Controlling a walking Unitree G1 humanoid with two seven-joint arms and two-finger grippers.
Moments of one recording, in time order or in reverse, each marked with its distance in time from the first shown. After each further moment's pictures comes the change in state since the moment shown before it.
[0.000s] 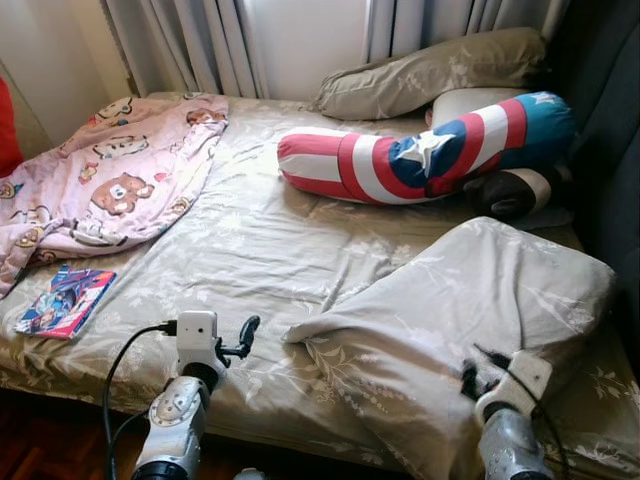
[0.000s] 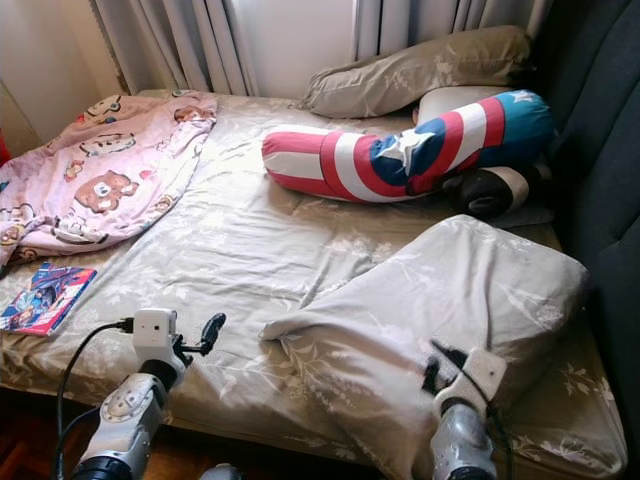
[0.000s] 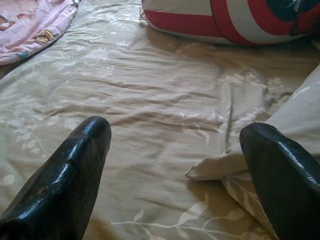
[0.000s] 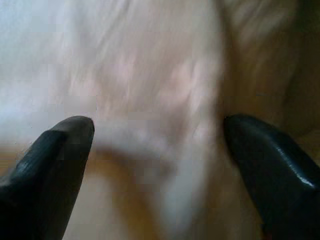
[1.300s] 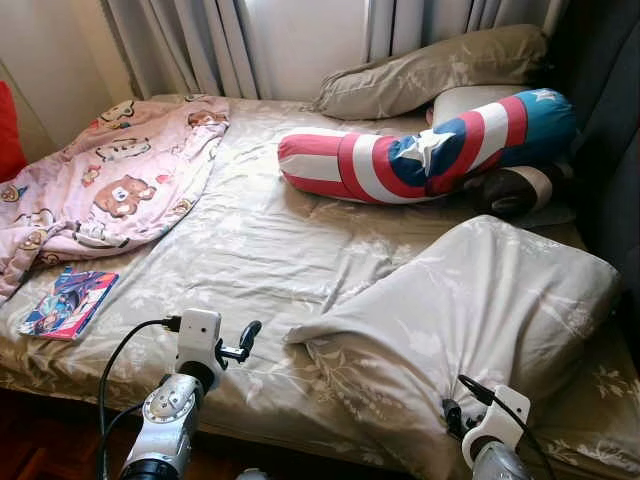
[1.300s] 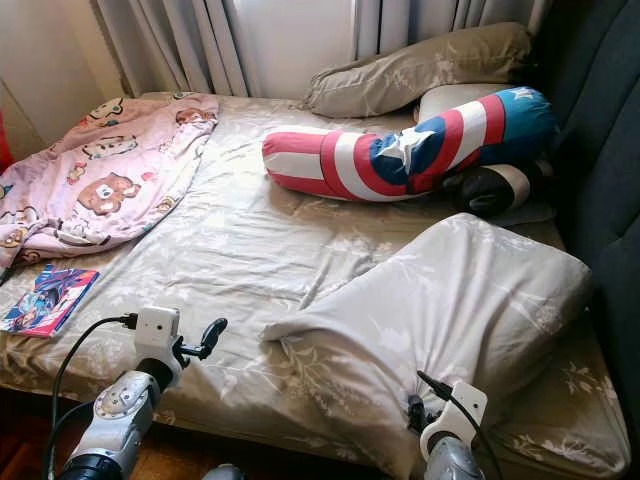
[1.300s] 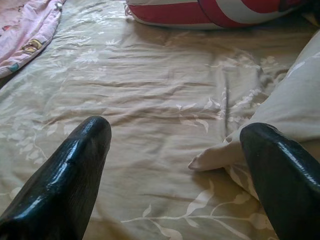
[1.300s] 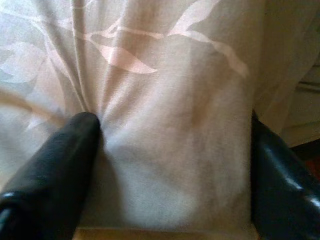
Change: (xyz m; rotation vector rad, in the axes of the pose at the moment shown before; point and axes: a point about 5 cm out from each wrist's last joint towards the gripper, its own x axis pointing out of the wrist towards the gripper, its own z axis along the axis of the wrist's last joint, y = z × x) left arm 0.000 0.004 0.002 0.100 0.031 -0.070; right arm -0.013 -0.004 -0.045 0.036 0.225 0.050
